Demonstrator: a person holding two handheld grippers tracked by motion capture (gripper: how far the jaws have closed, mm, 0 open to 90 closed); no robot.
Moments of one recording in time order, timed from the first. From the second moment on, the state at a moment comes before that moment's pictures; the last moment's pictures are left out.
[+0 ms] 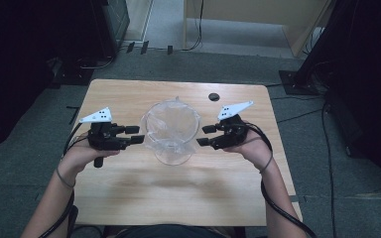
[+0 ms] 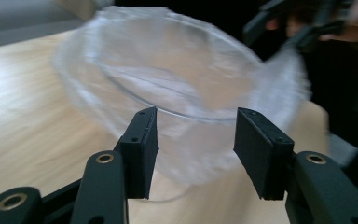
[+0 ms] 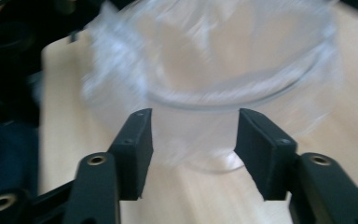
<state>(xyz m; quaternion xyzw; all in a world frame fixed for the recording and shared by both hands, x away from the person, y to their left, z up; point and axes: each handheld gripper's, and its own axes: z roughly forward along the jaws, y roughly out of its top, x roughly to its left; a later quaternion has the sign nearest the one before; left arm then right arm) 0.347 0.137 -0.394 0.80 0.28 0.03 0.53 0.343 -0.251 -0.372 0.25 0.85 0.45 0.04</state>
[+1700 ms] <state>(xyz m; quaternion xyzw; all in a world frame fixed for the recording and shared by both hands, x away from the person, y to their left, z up) 0.349 0.119 -0.423 0.83 0.28 0.06 0.48 0.350 -0.225 -0.407 0.31 0.86 0.41 0.03</state>
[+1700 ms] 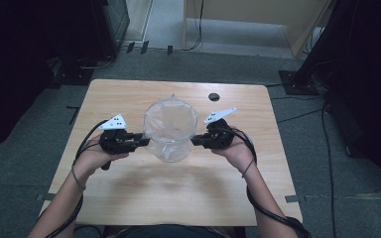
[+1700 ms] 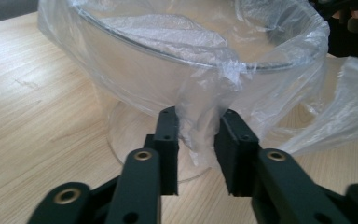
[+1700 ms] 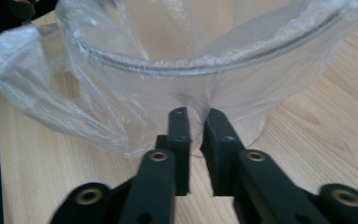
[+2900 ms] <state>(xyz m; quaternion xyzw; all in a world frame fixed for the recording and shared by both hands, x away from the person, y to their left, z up) 0.377 0.132 -0.389 0.82 0.29 0.02 0.49 0.362 -0.247 -0.392 0.31 0.84 0.44 0.06</state>
